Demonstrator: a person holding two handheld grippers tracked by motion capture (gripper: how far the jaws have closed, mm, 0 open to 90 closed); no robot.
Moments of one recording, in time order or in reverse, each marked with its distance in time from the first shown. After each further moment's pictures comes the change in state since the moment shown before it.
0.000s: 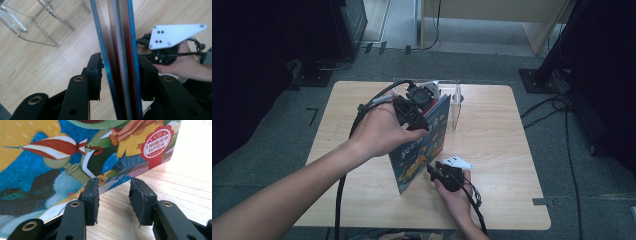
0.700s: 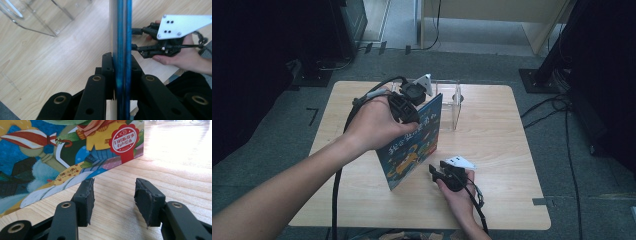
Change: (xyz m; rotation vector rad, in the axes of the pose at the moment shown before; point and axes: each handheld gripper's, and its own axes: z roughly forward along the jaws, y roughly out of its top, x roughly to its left) left arm 0.024 -0.001 -0.004 0.058 -0.050 -0.044; right arm -0.007 0.000 -0.004 0.000 -0.024 -0.001
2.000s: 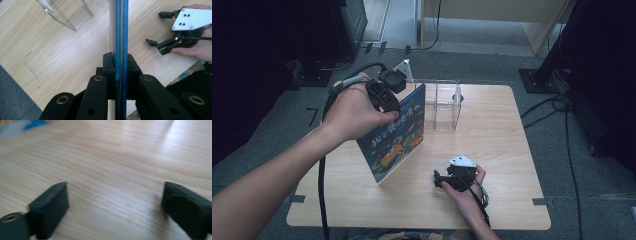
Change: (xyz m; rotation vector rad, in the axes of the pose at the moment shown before) left arm 0.031 -0.016 -0.026 -0.003 0.049 -0.036; right arm -0.014 -0.001 -0.004 0.129 -0.185 -0.113
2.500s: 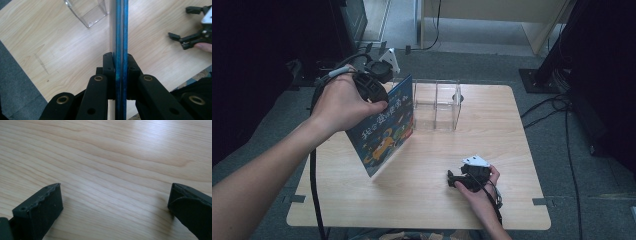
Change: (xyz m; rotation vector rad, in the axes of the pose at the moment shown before) left arm 0.031 -0.002 -0.008 -0.006 0.033 -0.087; right arm -0.038 -0.009 -0.011 0.021 -0.064 0.011
